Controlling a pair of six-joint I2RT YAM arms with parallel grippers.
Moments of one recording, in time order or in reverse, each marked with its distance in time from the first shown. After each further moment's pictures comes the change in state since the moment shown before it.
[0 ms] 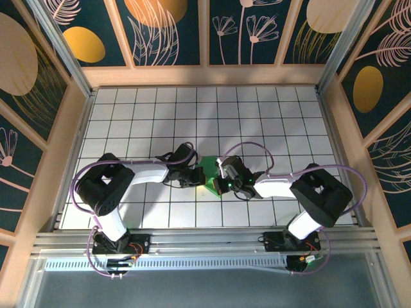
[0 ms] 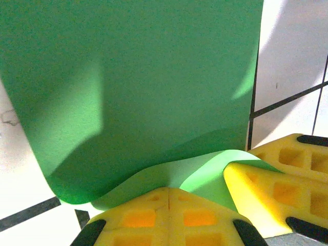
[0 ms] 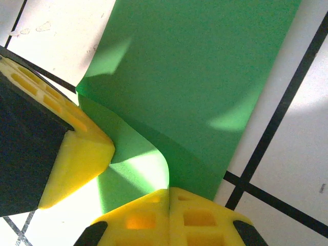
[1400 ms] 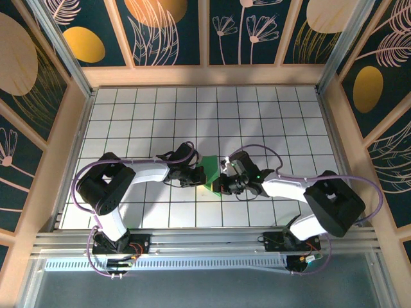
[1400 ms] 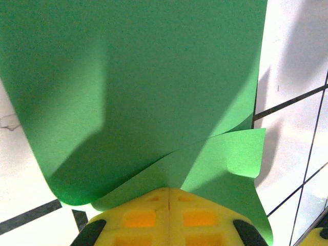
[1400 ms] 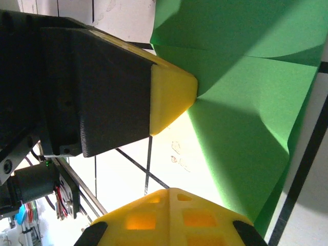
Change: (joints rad) left arm 0.000 0.011 0.021 -0.024 -0.002 0.000; right arm -0.068 -0.115 -0.010 -0.094 -0.385 0.386
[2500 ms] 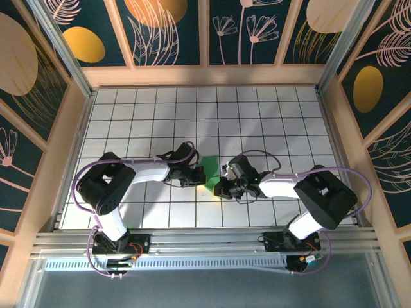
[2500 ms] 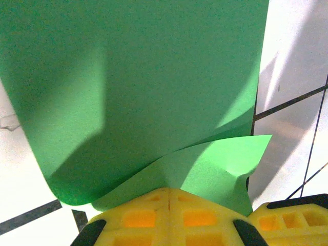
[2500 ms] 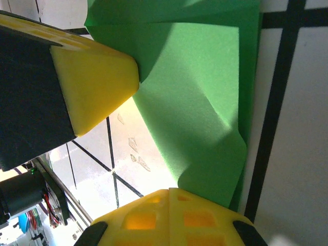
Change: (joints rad) left arm 0.000 0.003 0.005 -0.007 0.000 0.000; right arm 0.000 0.079 -0.033 0.044 -0.002 0.064
